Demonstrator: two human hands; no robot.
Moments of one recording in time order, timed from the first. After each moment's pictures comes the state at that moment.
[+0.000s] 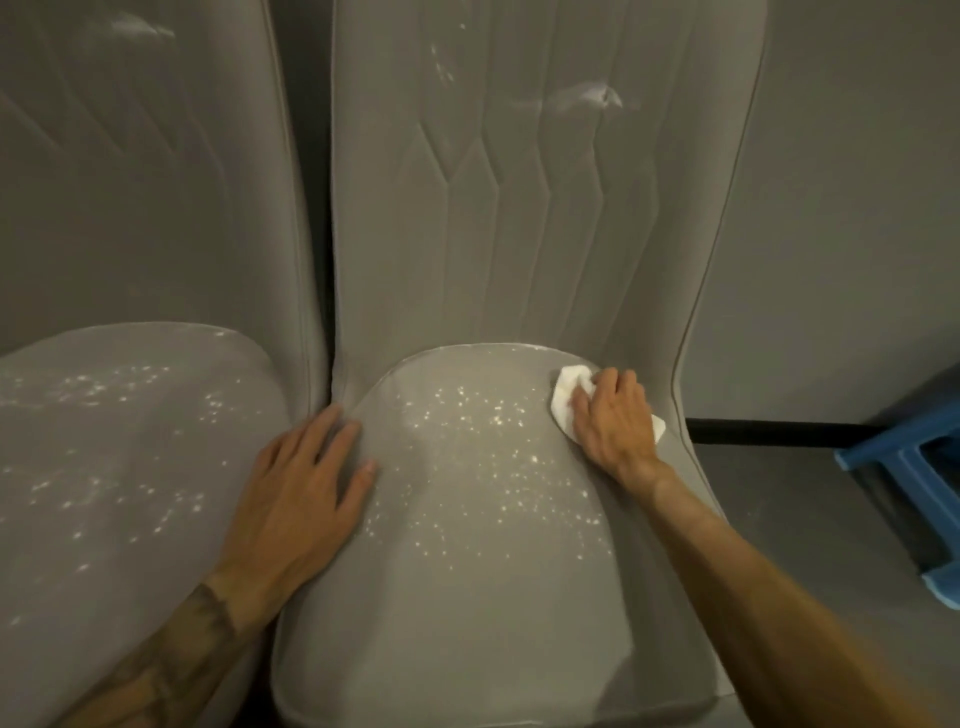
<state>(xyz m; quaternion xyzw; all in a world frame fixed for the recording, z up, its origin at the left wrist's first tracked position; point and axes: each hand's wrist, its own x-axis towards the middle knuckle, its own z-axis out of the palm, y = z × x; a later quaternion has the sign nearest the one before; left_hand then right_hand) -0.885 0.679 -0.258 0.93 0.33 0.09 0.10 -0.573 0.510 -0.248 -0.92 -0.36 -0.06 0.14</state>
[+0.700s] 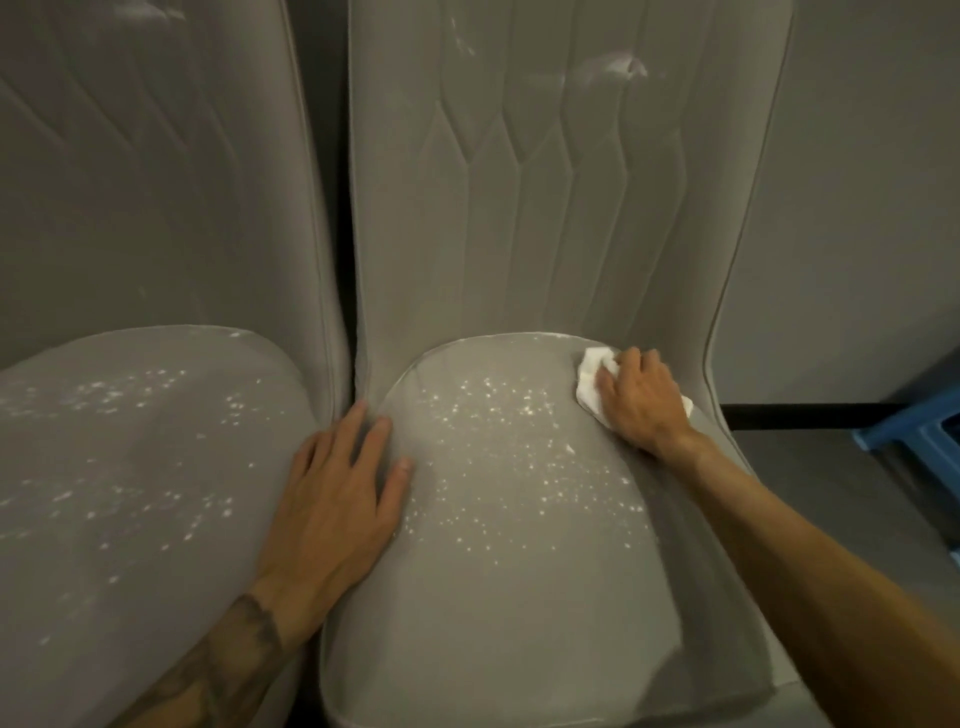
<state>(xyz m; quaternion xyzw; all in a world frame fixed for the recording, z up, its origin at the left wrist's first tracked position) -0.888 0.679 -0.268 0.94 0.31 0.12 0.11 -0.568 0.520 -0.254 -0.94 -0.32 -0.04 0.13</state>
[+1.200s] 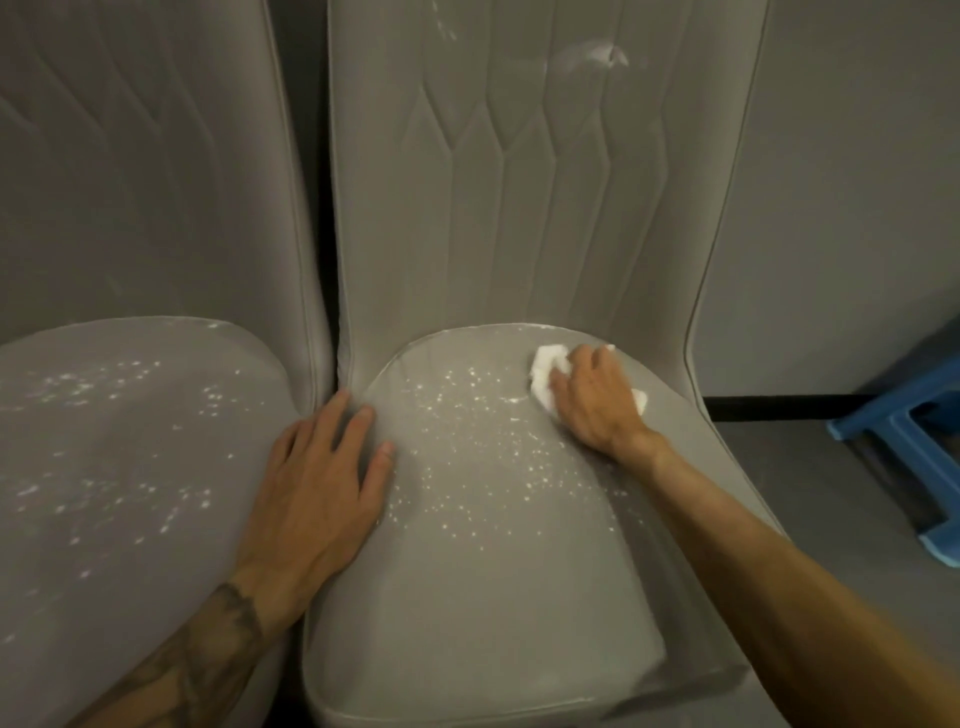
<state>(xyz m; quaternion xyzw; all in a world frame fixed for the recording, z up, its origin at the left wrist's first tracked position) -0.886 0.679 -0.268 0.94 0.31 0.13 0.11 -0.602 0.533 -0.260 -0.90 -0.43 -0.04 0.11</state>
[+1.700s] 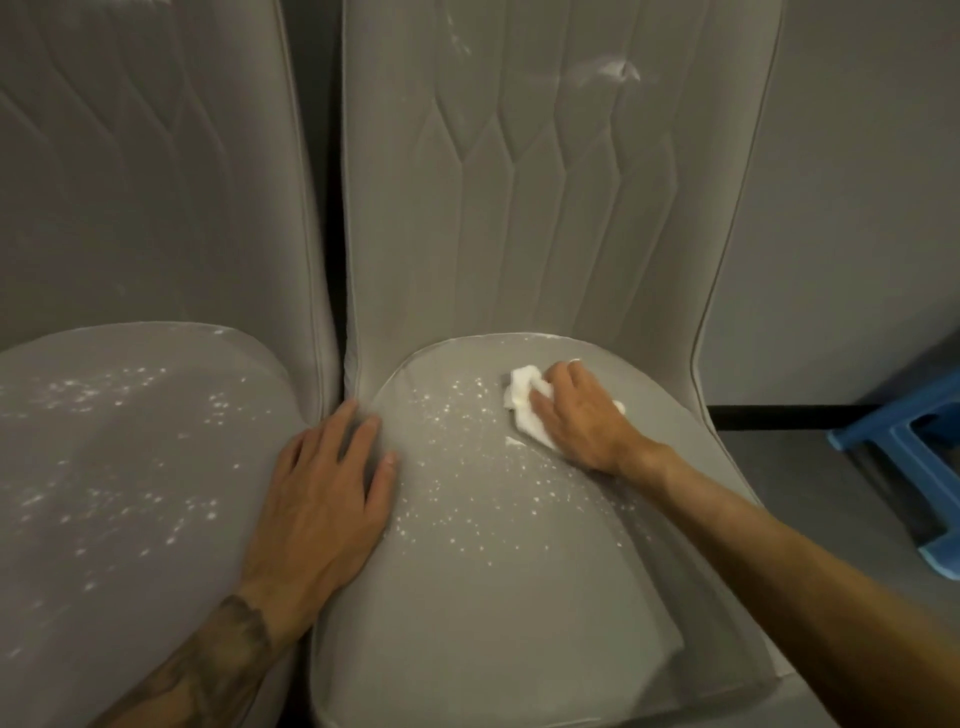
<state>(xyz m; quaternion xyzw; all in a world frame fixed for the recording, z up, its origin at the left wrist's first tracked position) -0.886 0.682 -0.273 0.94 0.31 0.15 0.10 -0.605 0.535 -0.261 -0.85 -0.50 -0.01 0.16</state>
